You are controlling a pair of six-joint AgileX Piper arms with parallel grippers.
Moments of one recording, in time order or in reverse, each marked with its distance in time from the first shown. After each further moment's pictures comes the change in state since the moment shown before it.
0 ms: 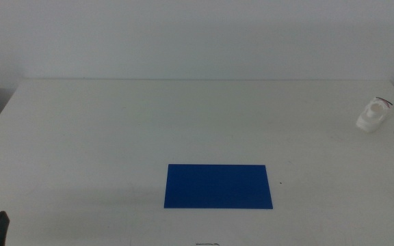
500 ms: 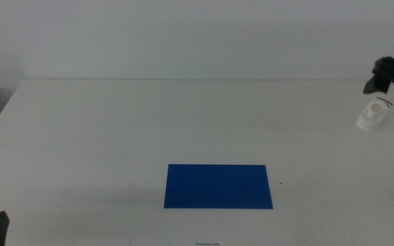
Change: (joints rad) left arm 0.000 0.000 0.000 0.000 0.000 0.000; right arm 0.000 0.462 -0.485 0.048 0.237 0.053
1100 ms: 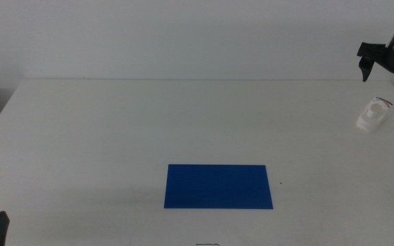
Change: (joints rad) left arm 0.000 0.000 0.000 0.000 0.000 0.000; right arm -0.015 0.645 -0.828 -0.328 0.474 0.332
